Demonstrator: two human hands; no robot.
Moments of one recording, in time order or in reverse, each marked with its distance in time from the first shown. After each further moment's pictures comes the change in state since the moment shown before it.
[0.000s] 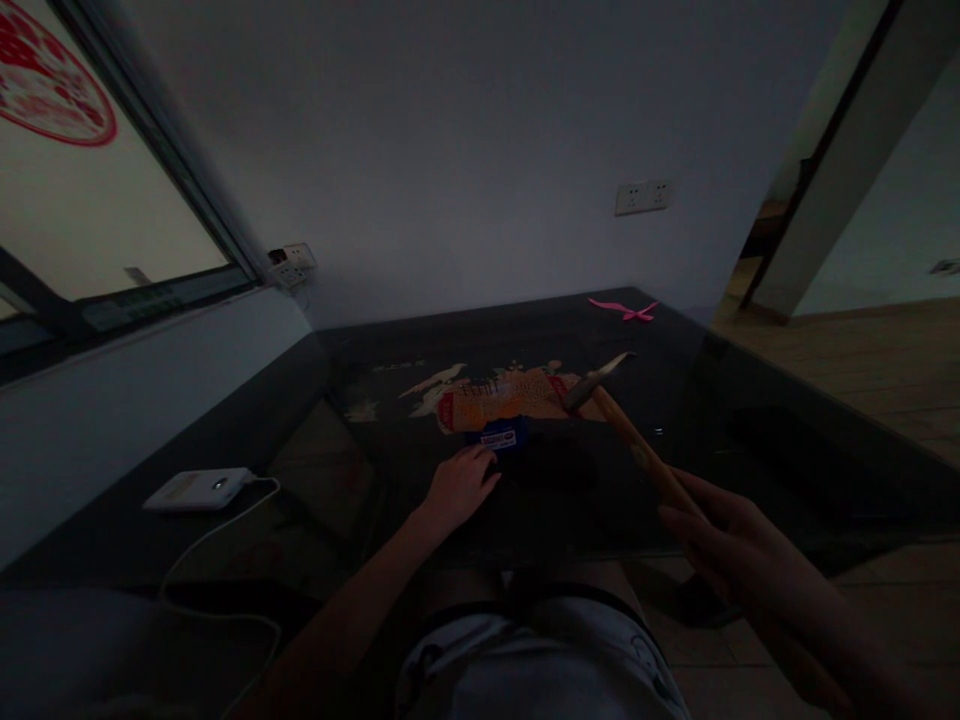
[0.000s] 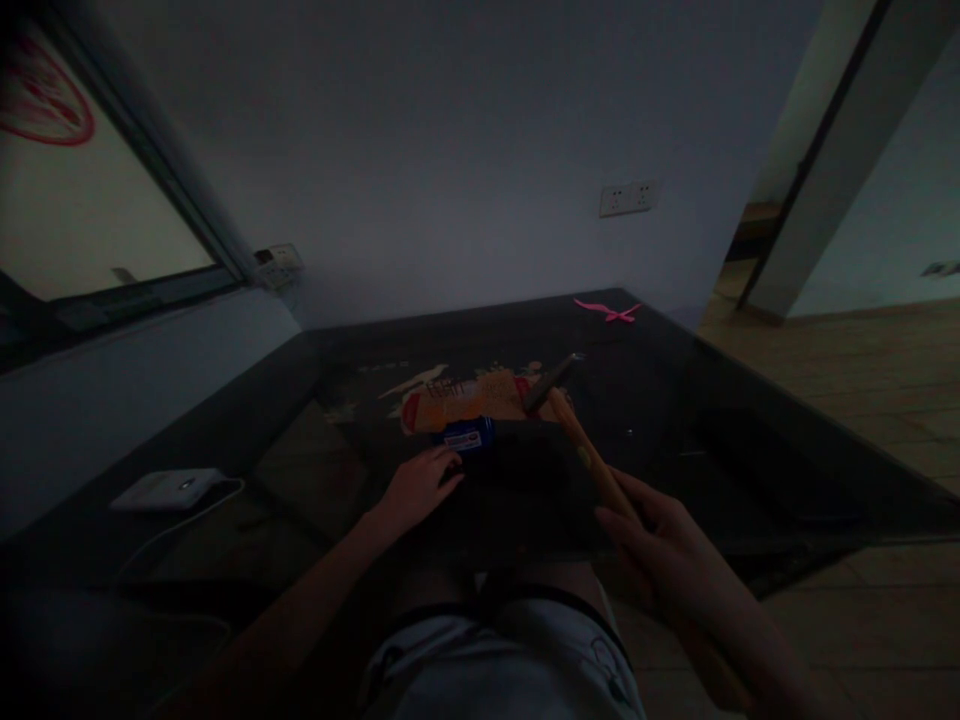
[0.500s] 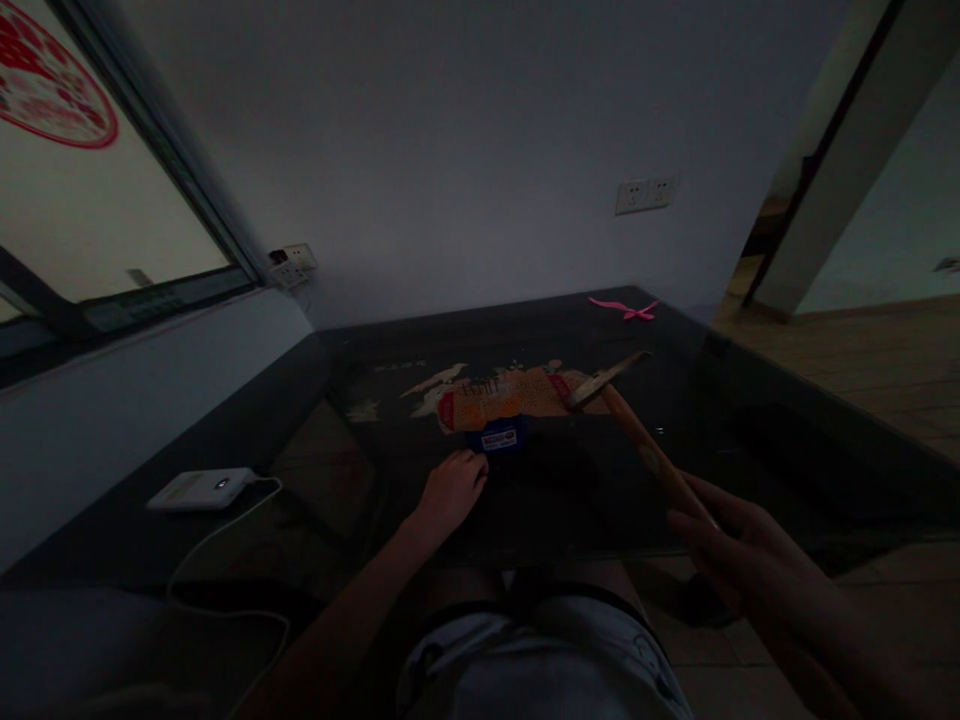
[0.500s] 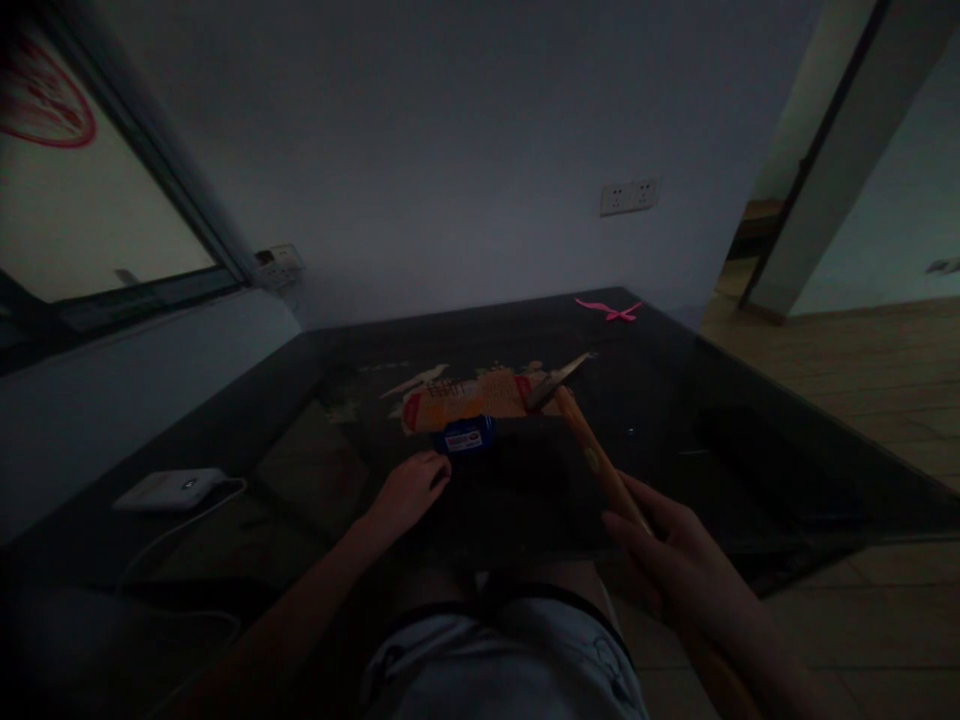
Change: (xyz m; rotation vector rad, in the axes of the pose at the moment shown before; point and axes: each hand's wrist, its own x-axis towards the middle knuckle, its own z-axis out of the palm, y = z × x) left_hand -0.011 -0.008 -0.004 0.009 -0.023 -0.028; right_hand -0.009 0.001 -0.001 0.048 0.040 -0.001
